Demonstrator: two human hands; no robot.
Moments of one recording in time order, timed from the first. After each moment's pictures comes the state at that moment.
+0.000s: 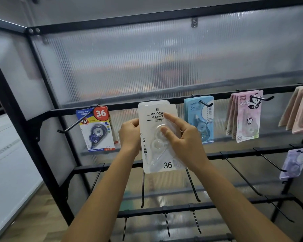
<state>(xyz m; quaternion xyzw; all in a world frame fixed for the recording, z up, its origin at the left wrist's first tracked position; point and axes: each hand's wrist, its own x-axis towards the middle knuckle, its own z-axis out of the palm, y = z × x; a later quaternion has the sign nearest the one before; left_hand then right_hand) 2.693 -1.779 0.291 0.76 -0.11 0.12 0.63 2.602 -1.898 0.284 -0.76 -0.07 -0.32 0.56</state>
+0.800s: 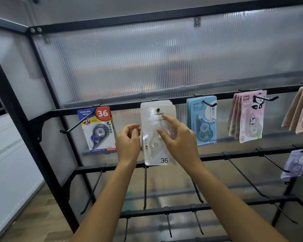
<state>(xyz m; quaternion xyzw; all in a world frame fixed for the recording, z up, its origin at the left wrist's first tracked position) 2.698 -1.763 0.256 0.71 -0.12 0.20 0.67 2.635 -1.893 0.265 -0.81 -0.03 -0.41 0.43</state>
